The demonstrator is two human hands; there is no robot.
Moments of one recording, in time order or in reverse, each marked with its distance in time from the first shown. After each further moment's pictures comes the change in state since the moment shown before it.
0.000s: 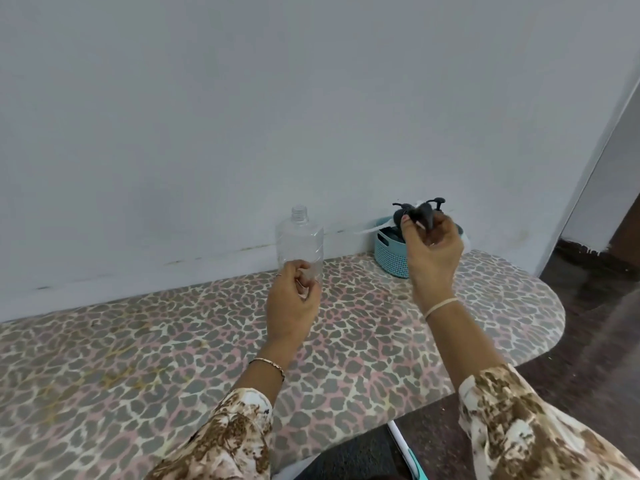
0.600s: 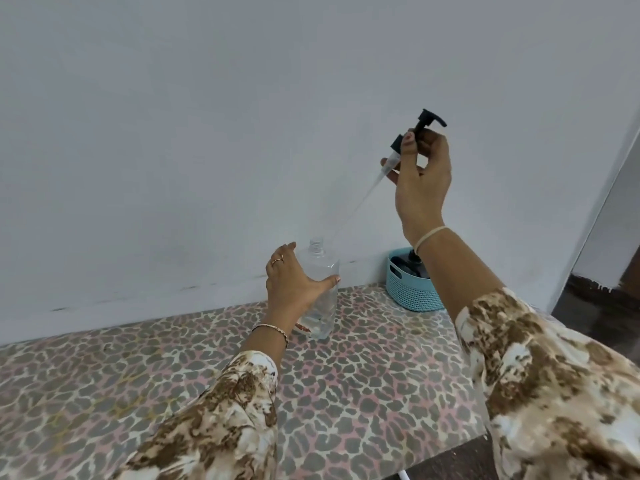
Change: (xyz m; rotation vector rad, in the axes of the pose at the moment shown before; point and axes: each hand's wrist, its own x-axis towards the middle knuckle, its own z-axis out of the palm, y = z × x) left_hand 0.087 0.009 -0.017 0.291 -0.124 -0.156; right_hand 0.046 -0.094 0.099 0.095 -0.148 -0.310
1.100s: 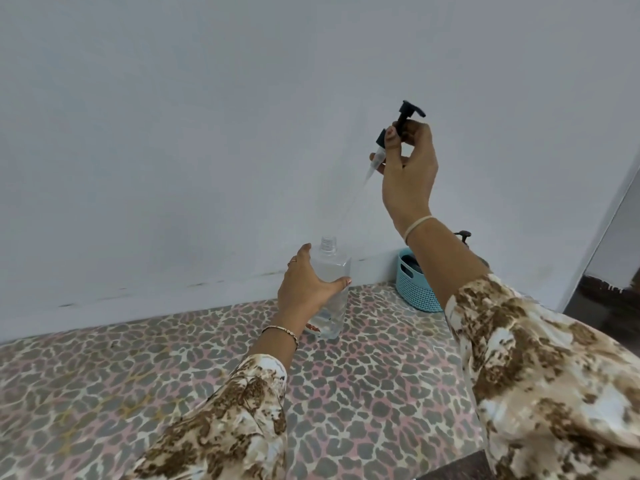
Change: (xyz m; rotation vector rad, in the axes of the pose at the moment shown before) left_hand 0.003 -0.004 0.004 -0.083 -0.087 -0.019; right_hand 0.004 0.021 0.035 -0.123 -0.070 -0.067
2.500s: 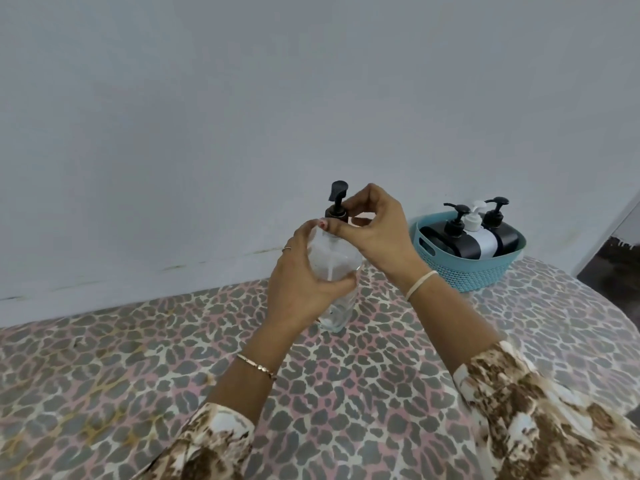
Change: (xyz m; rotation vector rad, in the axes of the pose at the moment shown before) left_hand 0.002 -0.018 0.003 -0.108 0.003 0.087; right_hand -0.069 0.099 0.011 -0.112 -0.477 0.323
